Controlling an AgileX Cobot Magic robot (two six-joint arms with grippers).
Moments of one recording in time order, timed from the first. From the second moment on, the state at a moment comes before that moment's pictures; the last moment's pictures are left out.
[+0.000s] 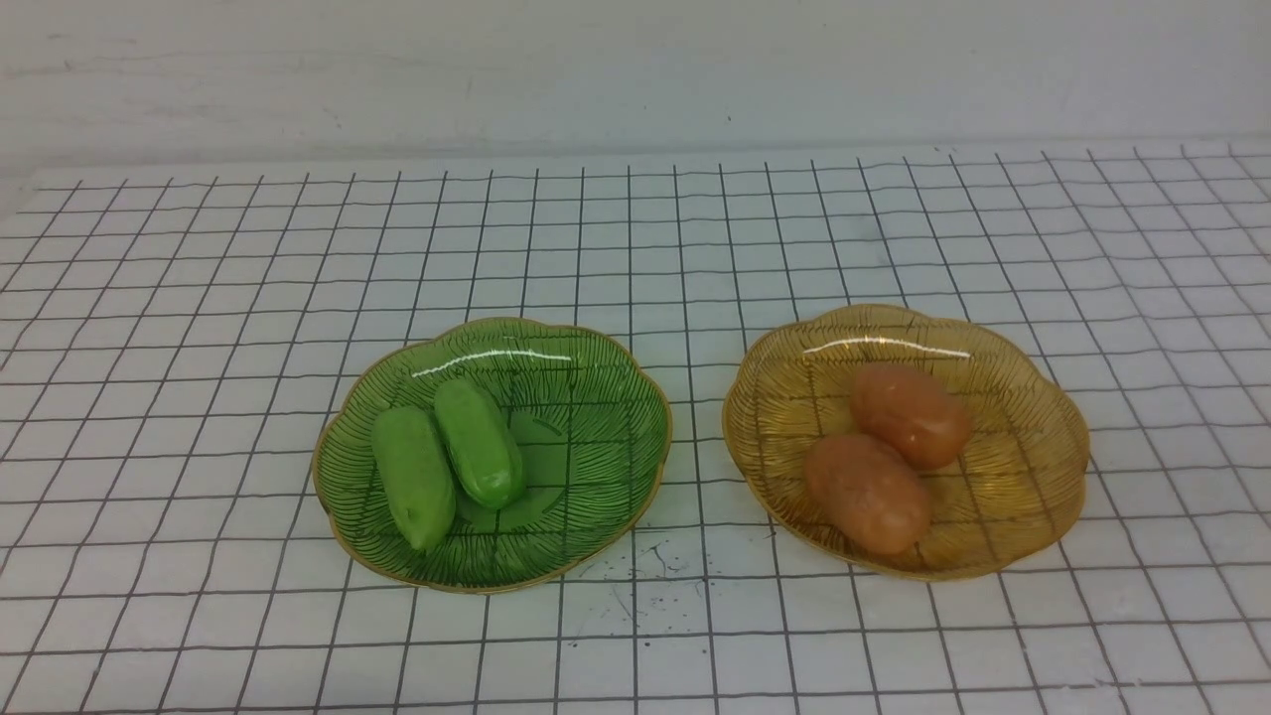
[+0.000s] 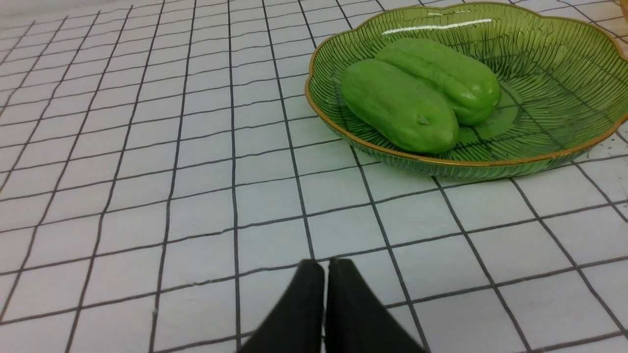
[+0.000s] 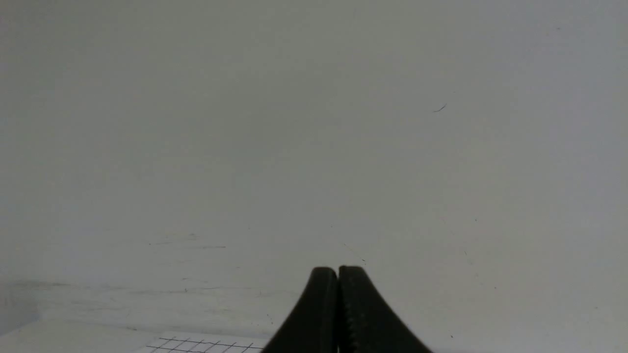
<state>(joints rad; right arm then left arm) 0.46 0.27 -0.56 -0.57 0.20 0.70 -0.08 -0.01 0.03 -0.07 0.38 0.17</state>
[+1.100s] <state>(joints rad) 0.00 0.03 -0.06 0.08 0.30 -0.21 -0.08 -0.01 0.03 -0.07 0.38 0.17</state>
